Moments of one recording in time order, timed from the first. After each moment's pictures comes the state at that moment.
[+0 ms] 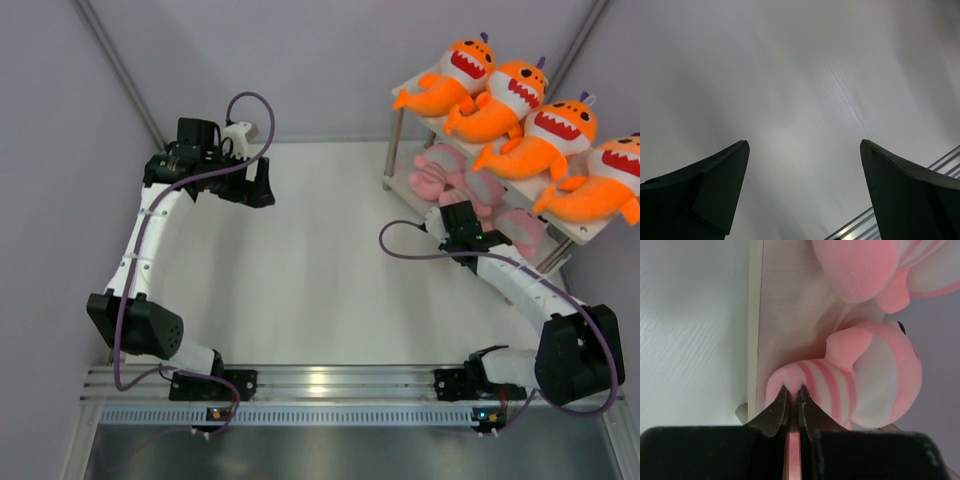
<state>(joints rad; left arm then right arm) -0.14 1.51 1.67 -0.99 0.41 0.11 0.29 1.26 0.82 -0.56 0.50 -0.76</state>
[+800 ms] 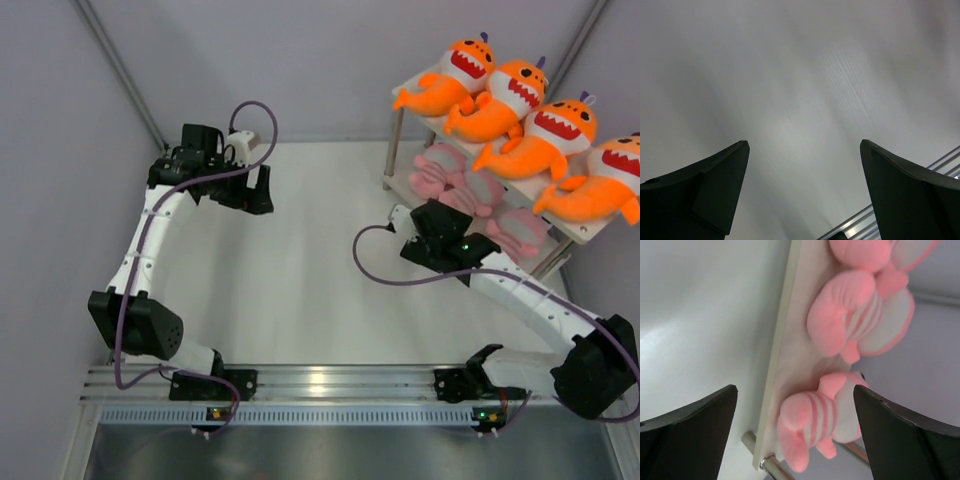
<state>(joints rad) -0.14 1.51 1.63 -0.99 0.40 0.13 0.53 1.19 0.89 -0.59 0.54 -0.73</state>
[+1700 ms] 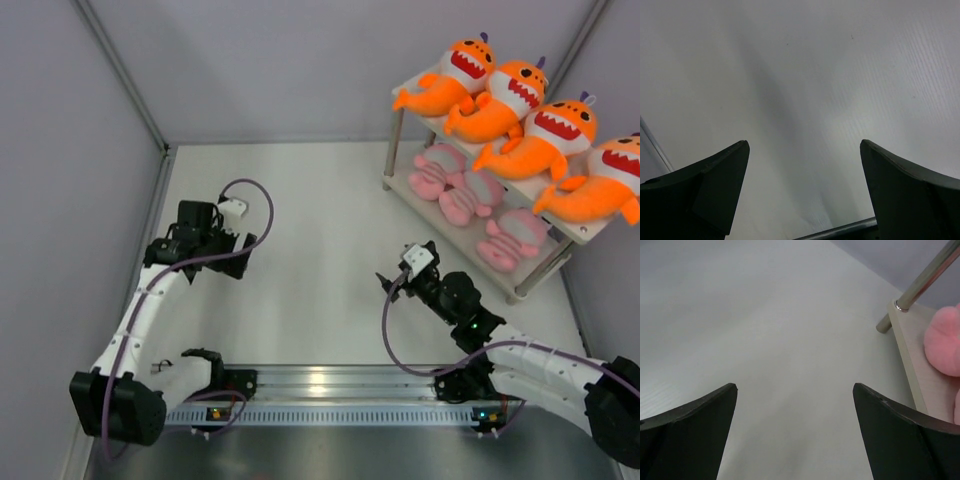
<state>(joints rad) -0.14 1.09 0.99 -0.83 0.10 0.26 0.72 0.84 0.20 0.50 0.06 -0.26</state>
